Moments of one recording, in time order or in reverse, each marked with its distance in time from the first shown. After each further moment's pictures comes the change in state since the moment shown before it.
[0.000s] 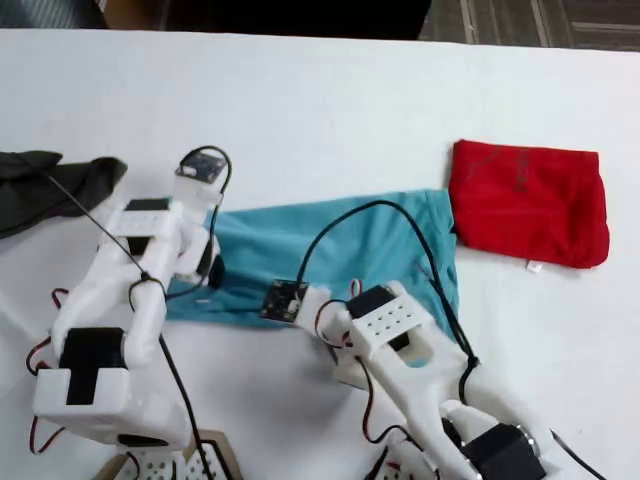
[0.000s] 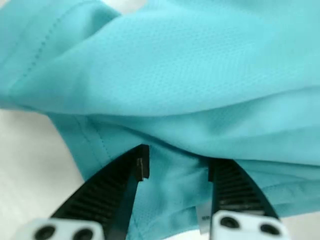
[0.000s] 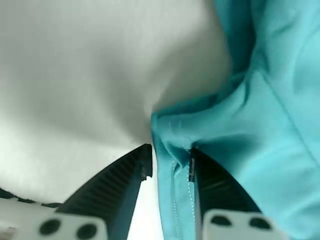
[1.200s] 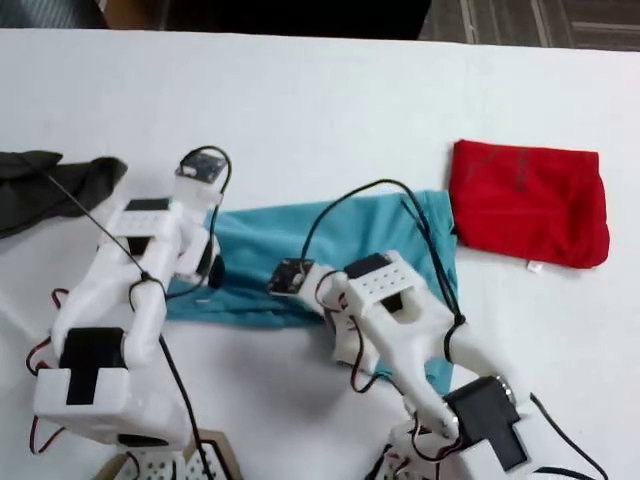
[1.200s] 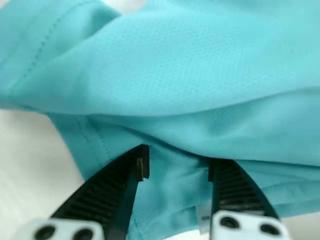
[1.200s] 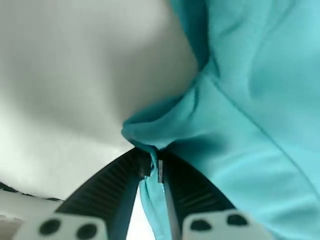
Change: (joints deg) left arm 0.0 0.0 0.0 0.0 0.0; right arm 4.7 11.9 -9.7 5.2 0.1
